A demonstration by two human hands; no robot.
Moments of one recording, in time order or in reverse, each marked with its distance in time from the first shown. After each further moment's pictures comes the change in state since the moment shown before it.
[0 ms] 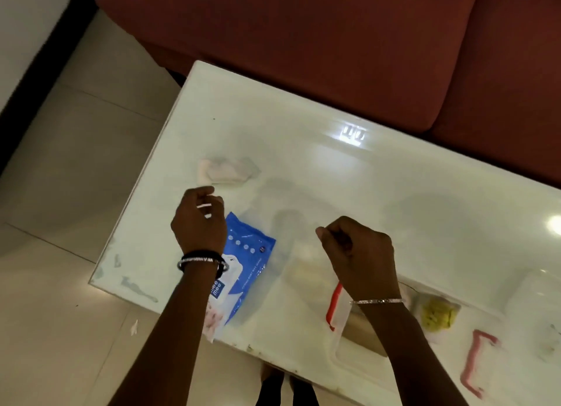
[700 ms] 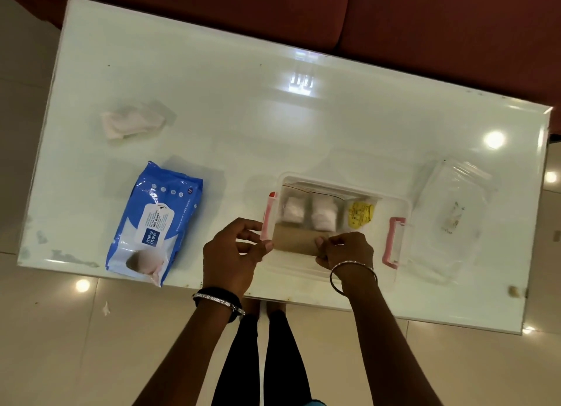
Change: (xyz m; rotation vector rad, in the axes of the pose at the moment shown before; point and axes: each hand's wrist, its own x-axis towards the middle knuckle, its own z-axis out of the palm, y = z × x) left_hand -0.194 -0.006 0.005 0.184 -0.728 0.007; right_hand -0.121 0.124 -0.006 0.286 -0.095 1.057
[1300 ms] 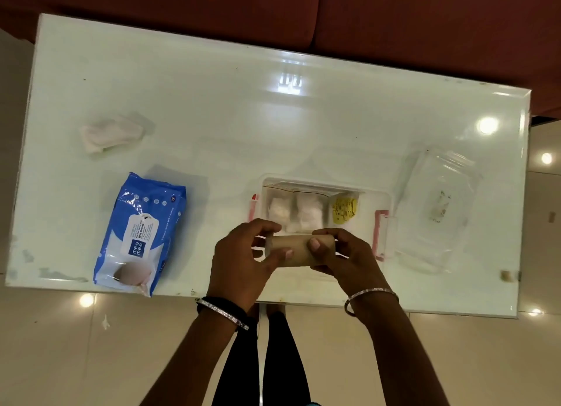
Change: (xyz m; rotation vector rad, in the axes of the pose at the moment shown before) left_hand -0.013 0.028 0.019 0.155 -0.130 0.207; right_hand -0.041 0.016 -0.044 0.418 -0.261 -0.272
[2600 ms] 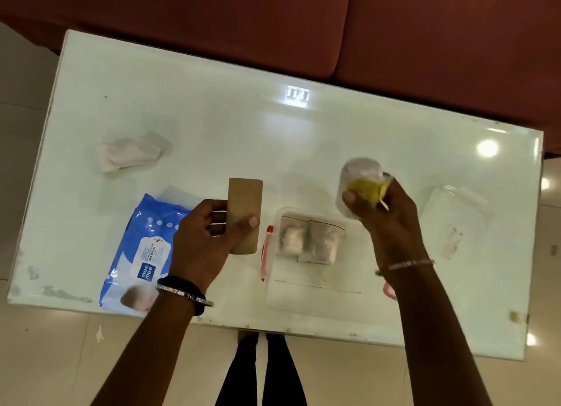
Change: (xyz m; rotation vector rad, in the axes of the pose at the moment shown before) left_hand 0.070 -0.010 -0.066 -0.367 0.173 -0.212; right_hand 0.054 -0.104 -0.005 0.093 0.058 -0.388
